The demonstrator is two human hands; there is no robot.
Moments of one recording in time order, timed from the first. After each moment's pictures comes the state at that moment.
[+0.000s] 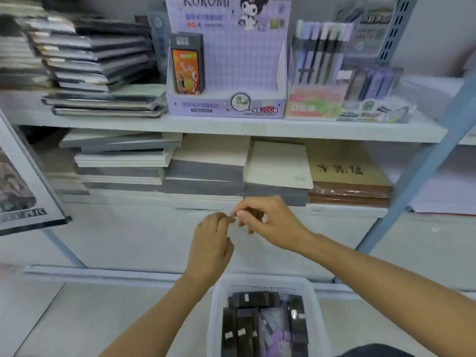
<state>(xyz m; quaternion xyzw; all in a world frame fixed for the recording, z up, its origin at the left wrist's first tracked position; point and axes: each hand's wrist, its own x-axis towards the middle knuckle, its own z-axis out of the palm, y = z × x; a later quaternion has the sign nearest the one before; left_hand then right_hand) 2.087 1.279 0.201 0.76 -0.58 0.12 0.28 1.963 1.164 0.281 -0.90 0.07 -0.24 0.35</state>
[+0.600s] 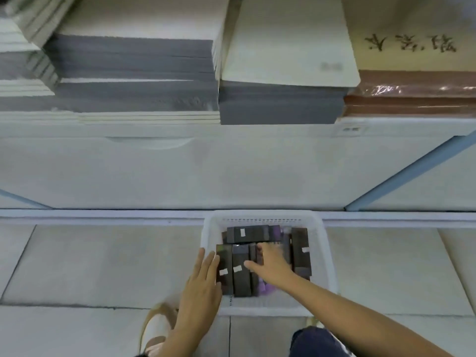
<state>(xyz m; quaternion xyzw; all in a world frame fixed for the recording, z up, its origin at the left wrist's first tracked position) 2.031 1.350 -0.023 0.84 -0.49 -0.20 0.10 1.915 1.186 -0.054 -0.74 0.44 0.14 0.48</state>
